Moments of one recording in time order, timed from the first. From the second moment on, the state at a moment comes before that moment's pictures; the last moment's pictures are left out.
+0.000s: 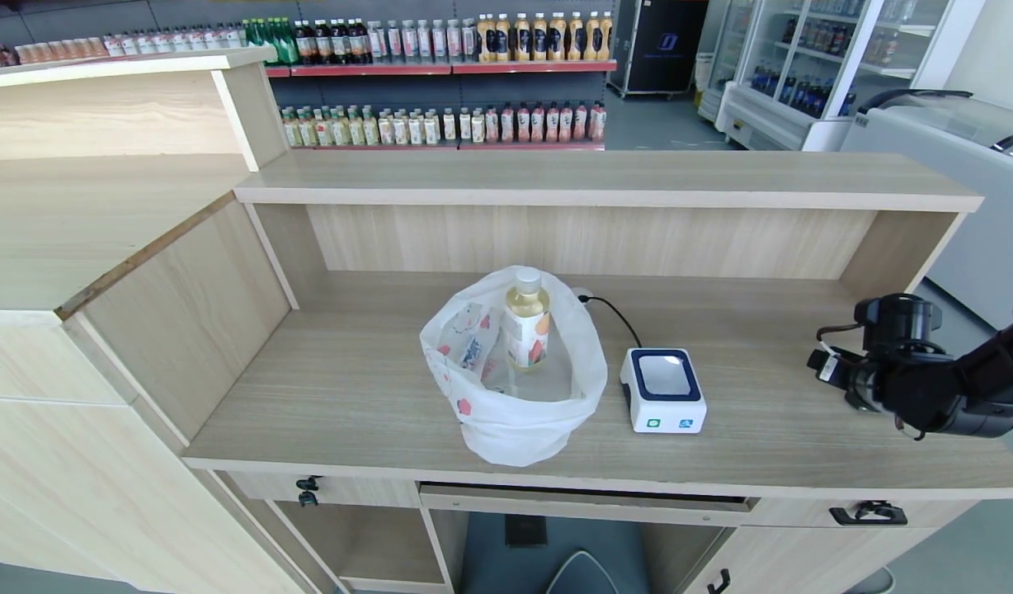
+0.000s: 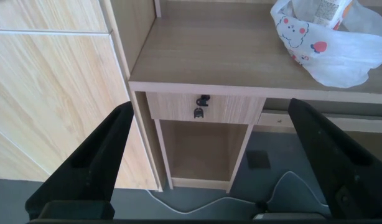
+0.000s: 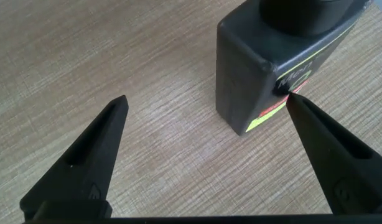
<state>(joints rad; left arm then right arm) 0.00 0.00 0.00 0.00 0.00 0.00 -0.16 2.19 -1.01 -0.68 -0.41 0.27</state>
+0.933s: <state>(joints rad) 0.00 0.00 0.00 0.00 0.00 0.00 -0.15 2.18 -0.97 -0.73 -0.54 0.21</state>
